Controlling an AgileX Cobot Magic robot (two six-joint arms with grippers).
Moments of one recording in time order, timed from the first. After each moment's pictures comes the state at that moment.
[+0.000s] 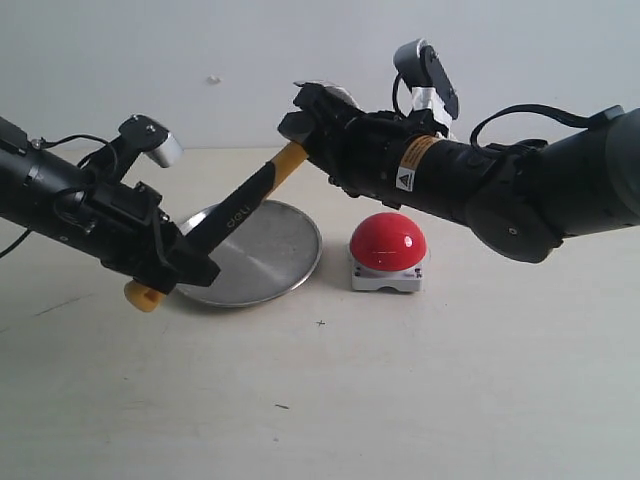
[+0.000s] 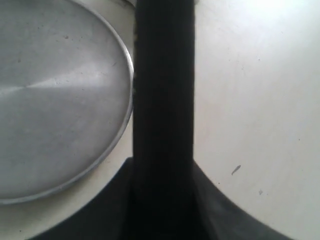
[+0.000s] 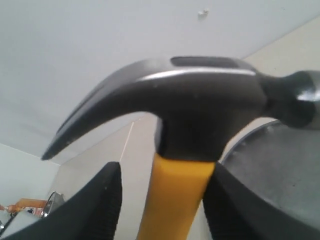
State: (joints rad) left arm -0.28 1.75 -1.01 -0.97 0.75 1.37; right arm 0.38 1.85 -0.95 -0.38 -0.63 1.27
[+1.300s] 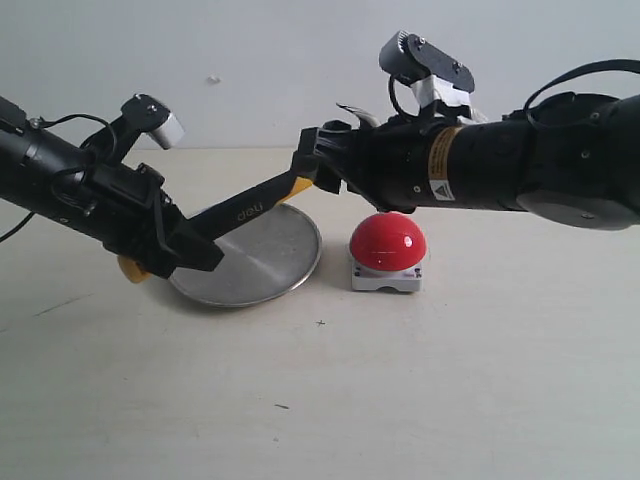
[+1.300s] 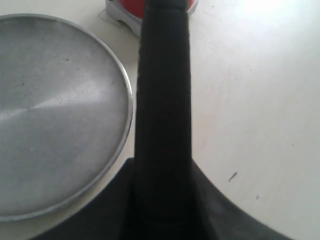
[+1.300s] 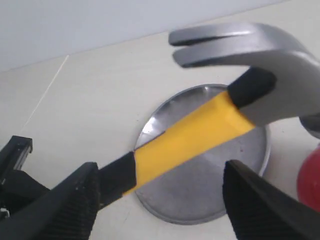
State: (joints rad) left arm -0.27 1.74 -1.06 -0.96 0.78 1.37; right arm 0.38 1.67 -0.91 -0.84 -0.27 1.39
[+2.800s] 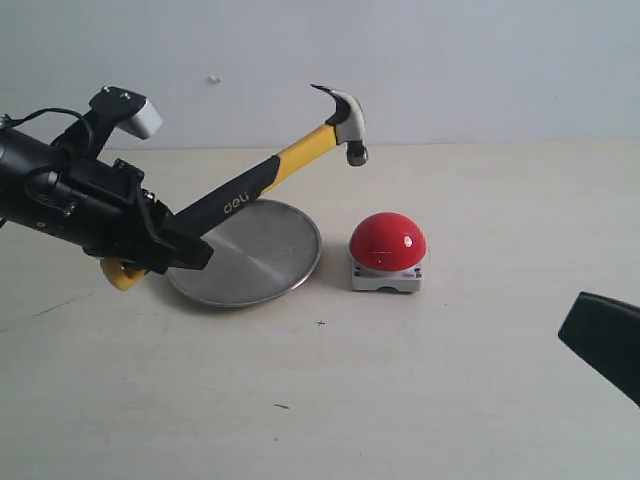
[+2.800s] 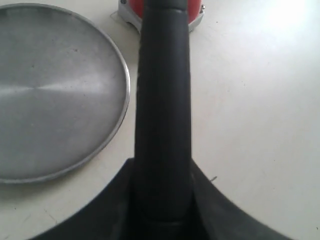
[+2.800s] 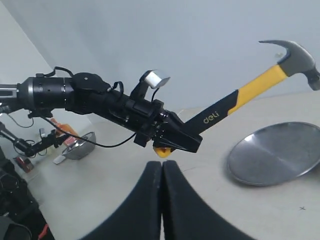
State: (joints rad) left arm -0.30 1.60 -0.96 -0.96 0.70 1.20; right arm 0.38 0.34 -0.10 -1.04 -0.41 1.56
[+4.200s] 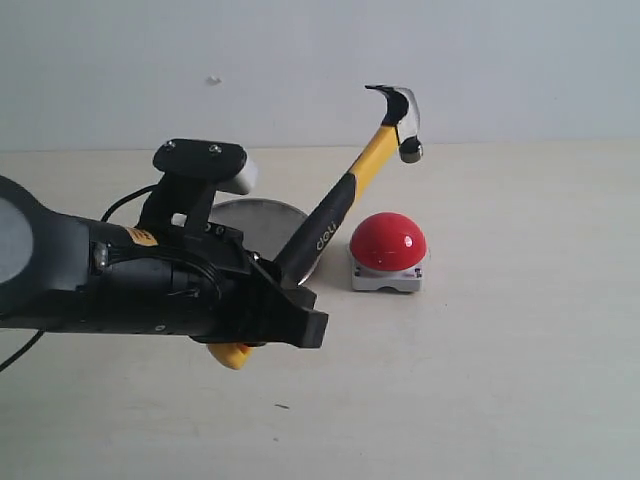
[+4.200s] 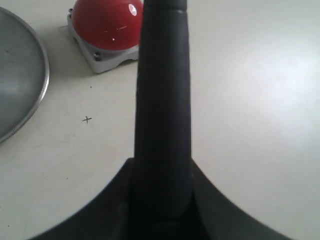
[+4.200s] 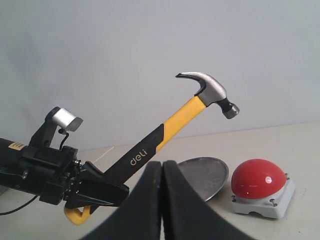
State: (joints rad) left arm -0.83 1.47 -0.78 -0.79 0.14 0.49; right arm 0.38 0.01 0.00 -1.33 -0.08 1.75
